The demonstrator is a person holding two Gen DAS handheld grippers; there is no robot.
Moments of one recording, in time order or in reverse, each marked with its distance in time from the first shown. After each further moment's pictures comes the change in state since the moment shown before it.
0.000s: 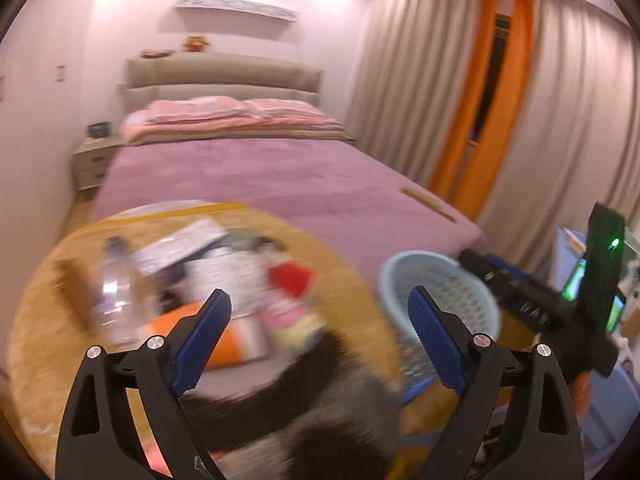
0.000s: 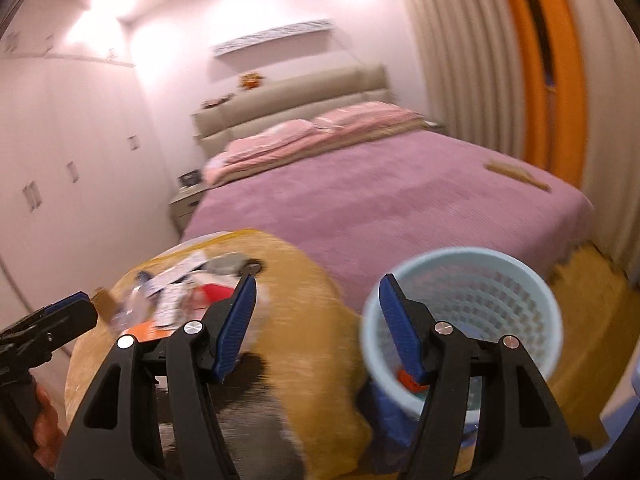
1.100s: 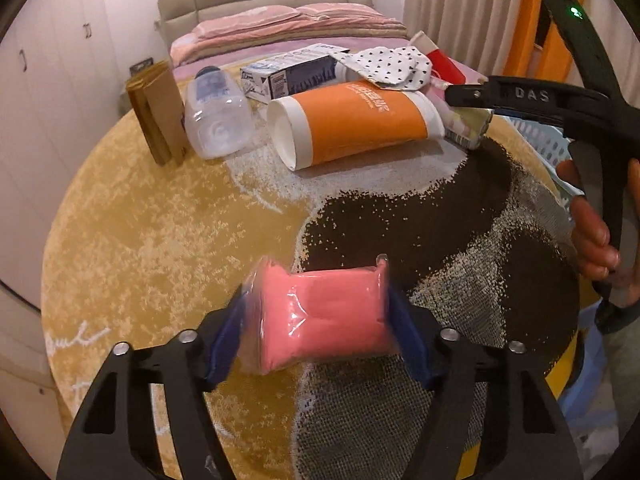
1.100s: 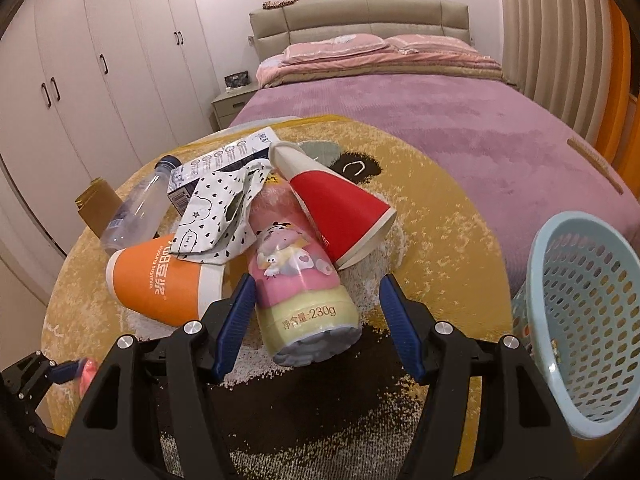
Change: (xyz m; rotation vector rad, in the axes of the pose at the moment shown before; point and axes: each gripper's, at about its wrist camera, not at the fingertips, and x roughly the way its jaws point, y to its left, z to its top) left arm 0.030 0.093 -0.124 0.070 0.346 0.216; right arm 0.145 0.088 -0.054 -0.135 0.320 0.106
